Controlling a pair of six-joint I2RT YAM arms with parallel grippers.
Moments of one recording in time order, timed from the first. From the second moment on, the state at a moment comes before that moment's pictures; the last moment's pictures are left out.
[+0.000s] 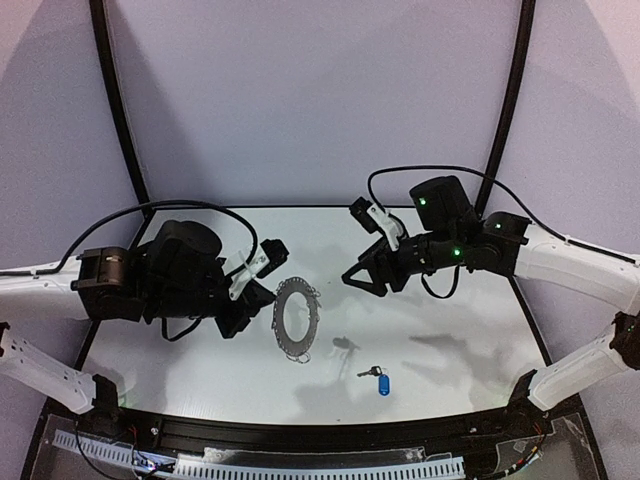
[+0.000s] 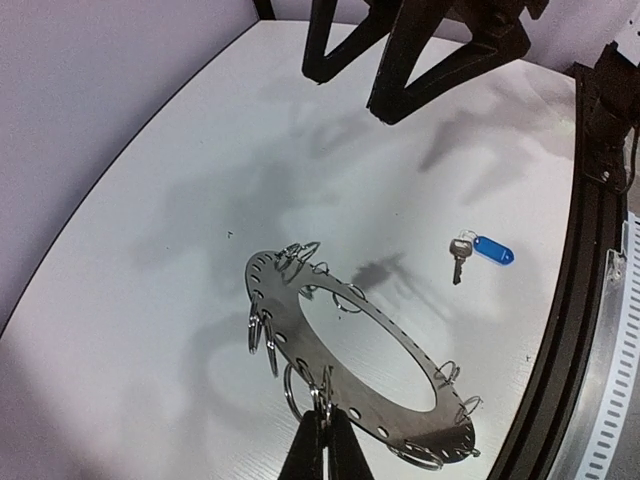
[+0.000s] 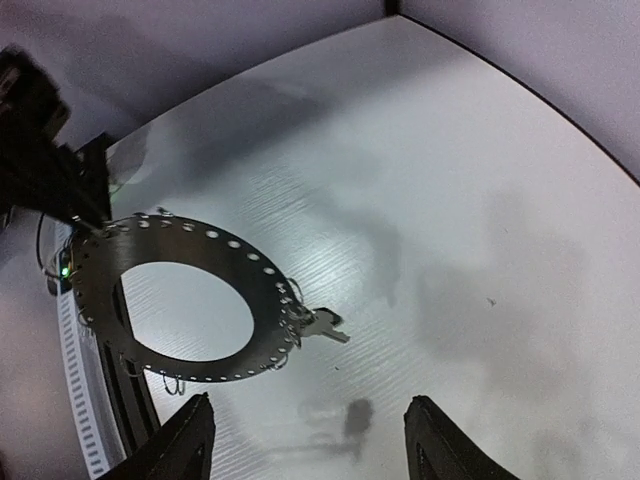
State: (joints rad) left arm -1.18 1.19 1.05 -0.48 -0.23 0.08; right arm 0.86 1.31 1.12 -0.39 -0.27 -0.01
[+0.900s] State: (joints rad) left arm -1.19 1.20 1.08 -0.45 -0.12 0.10; right arm 1.00 1.47 1.09 0.07 -0.66 -0.37
